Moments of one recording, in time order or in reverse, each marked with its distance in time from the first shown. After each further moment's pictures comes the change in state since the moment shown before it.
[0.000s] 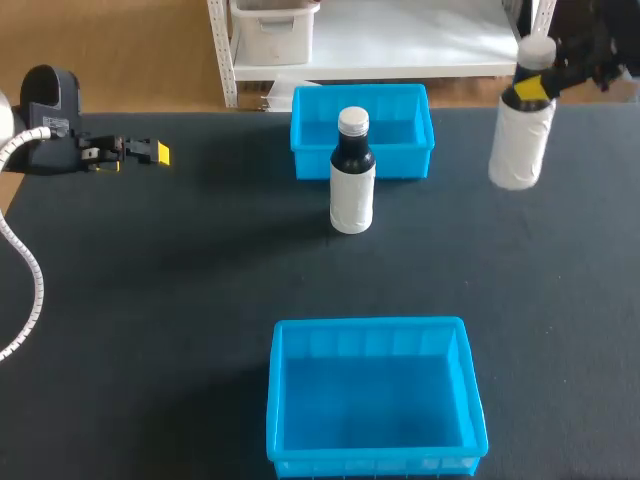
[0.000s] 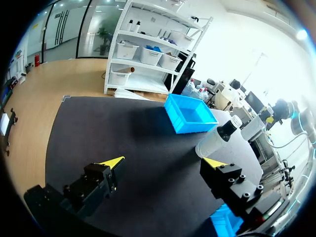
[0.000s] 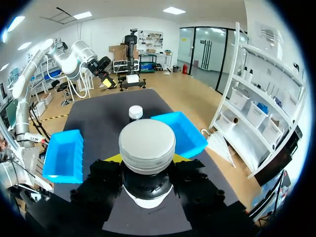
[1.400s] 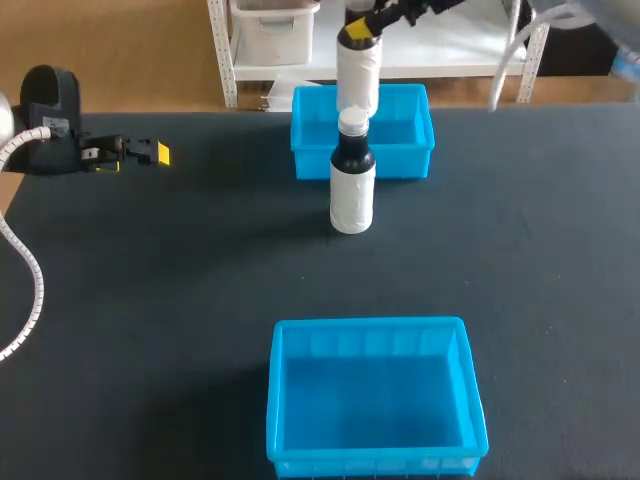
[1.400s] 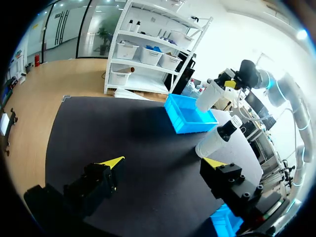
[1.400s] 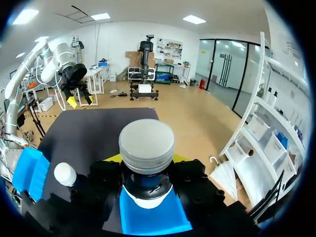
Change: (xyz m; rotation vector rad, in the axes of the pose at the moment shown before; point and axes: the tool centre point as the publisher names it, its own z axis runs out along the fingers) left arm 0.000 0.000 0.000 0.000 0.000 0.000; right arm -0.122 -0.095 0.213 -0.145 -0.089 -0.136
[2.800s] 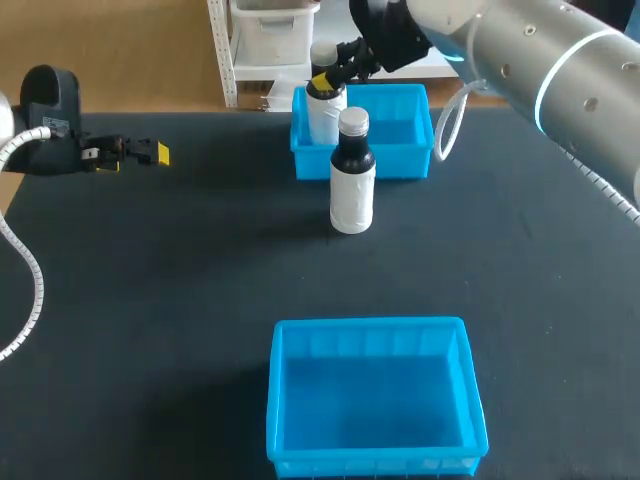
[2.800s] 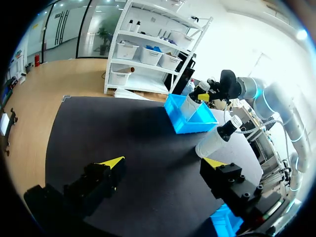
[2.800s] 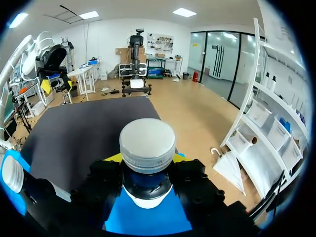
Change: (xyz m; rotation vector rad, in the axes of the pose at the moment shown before) left arm 0.000 0.000 0.000 0.000 0.000 0.000; right arm 0.054 -0.007 0.089 0.064 0.030 0.077
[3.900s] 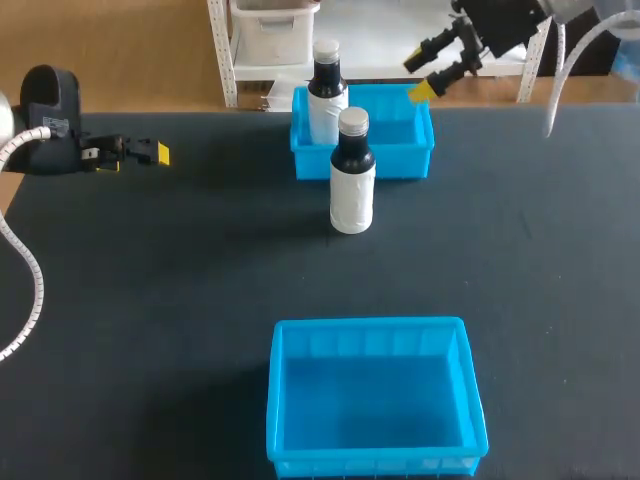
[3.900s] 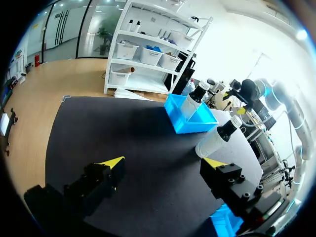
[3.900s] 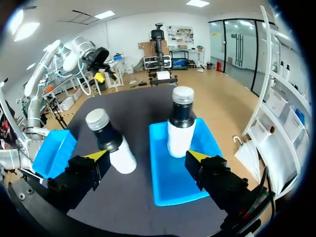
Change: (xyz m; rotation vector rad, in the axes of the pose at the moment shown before) left arm 0.000 0.000 0.000 0.000 0.000 0.000; right arm 0.053 0.046 -0.140 -0.281 0.077 0.010
